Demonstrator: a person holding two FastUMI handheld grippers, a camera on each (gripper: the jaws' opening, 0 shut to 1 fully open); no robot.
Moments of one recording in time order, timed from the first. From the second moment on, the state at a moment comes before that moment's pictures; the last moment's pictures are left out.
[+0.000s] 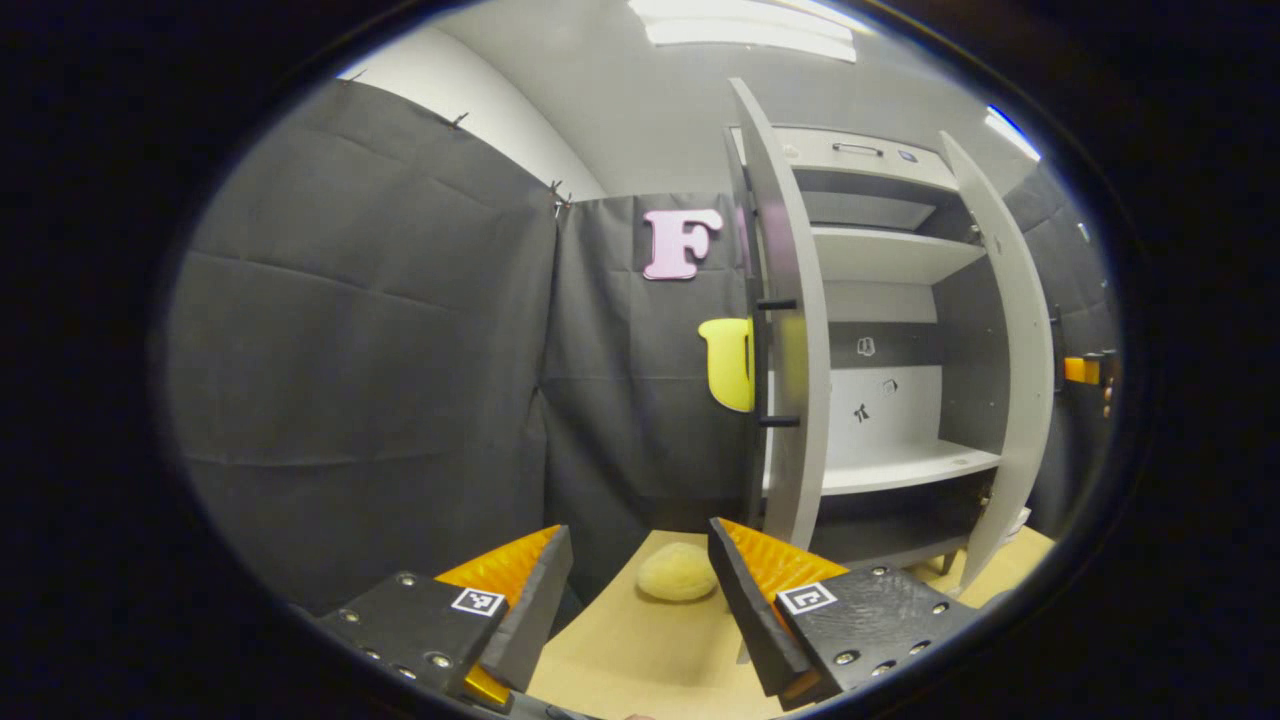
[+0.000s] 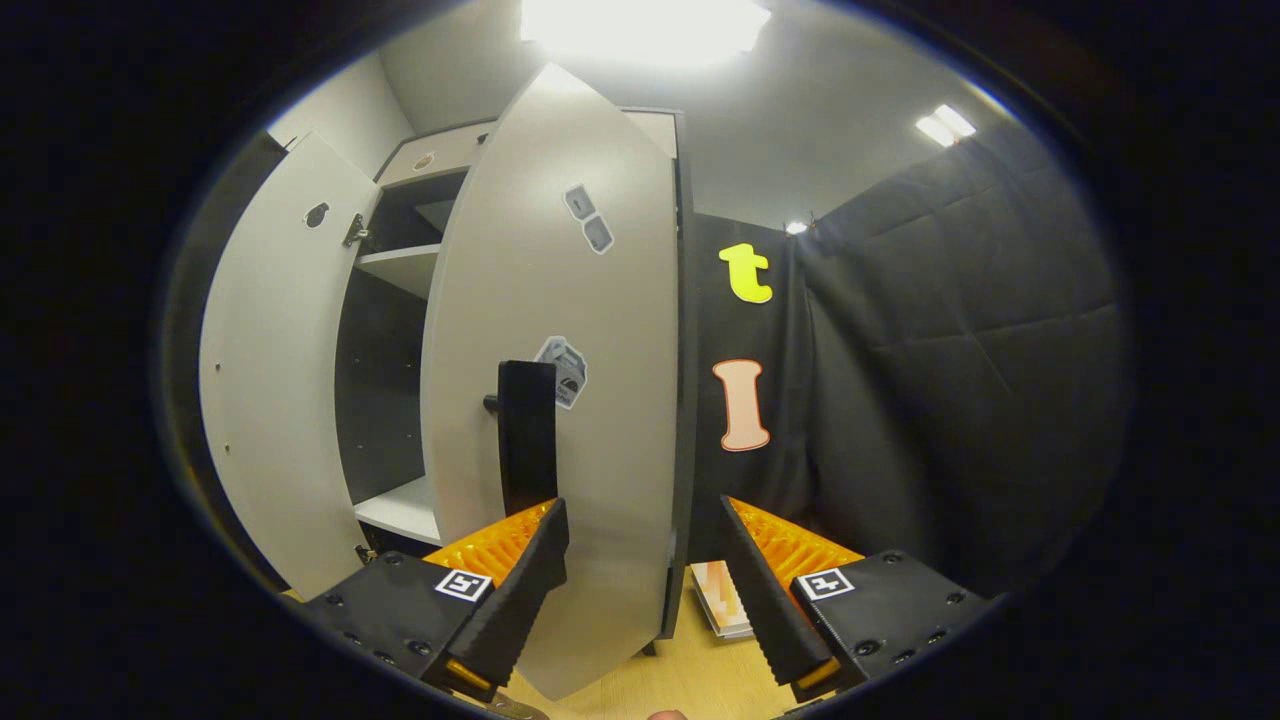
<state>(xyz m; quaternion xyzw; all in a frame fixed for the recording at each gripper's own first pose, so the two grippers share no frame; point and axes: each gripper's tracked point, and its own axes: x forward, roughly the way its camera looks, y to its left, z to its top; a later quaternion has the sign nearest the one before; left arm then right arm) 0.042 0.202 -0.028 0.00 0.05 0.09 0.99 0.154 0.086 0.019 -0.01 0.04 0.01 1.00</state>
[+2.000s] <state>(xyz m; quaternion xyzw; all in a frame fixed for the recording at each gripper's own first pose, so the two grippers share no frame) 0.152 0.172 0.048 0.02 0.03 0.09 0.99 0.090 -0.035 -0.037 -0.01 0.09 -0.05 0.99</state>
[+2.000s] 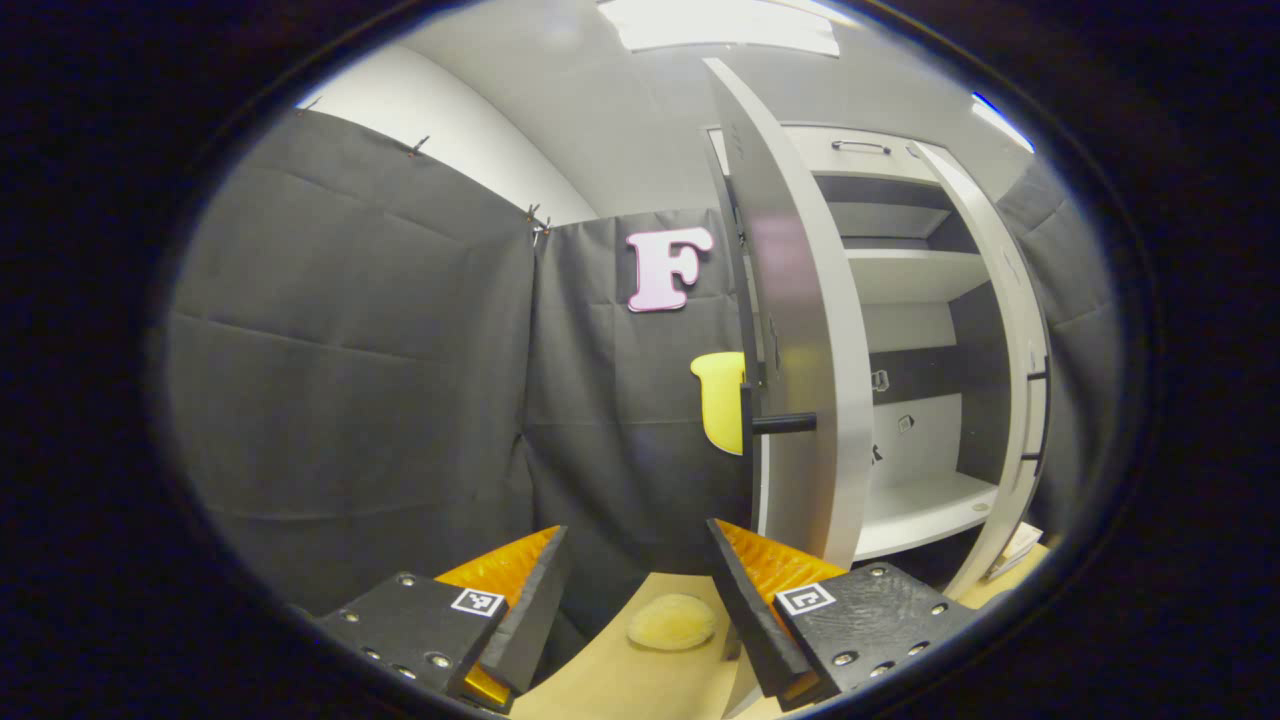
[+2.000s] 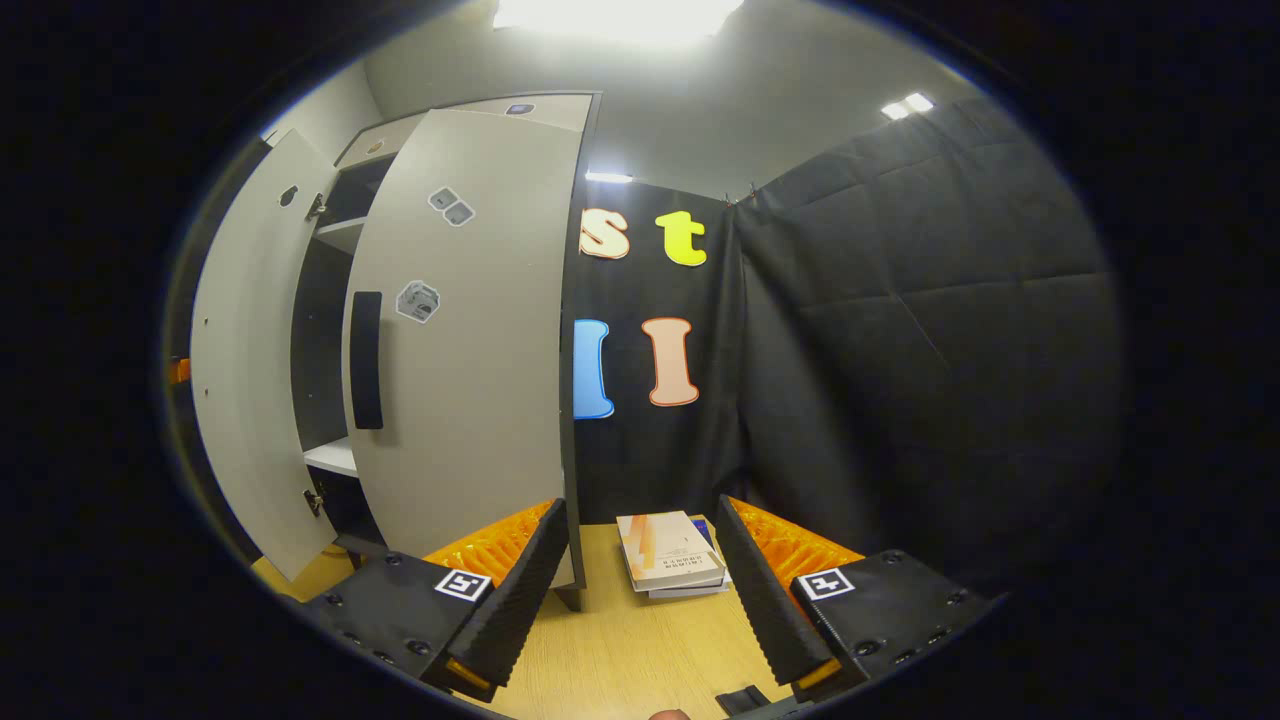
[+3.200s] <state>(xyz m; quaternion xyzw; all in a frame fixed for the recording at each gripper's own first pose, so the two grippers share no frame) 0.149 0.063 0.051 -0.01 0.03 0.04 1.00 0.081 -0.058 -0.037 -0.03 0.09 -0.03 0.99</state>
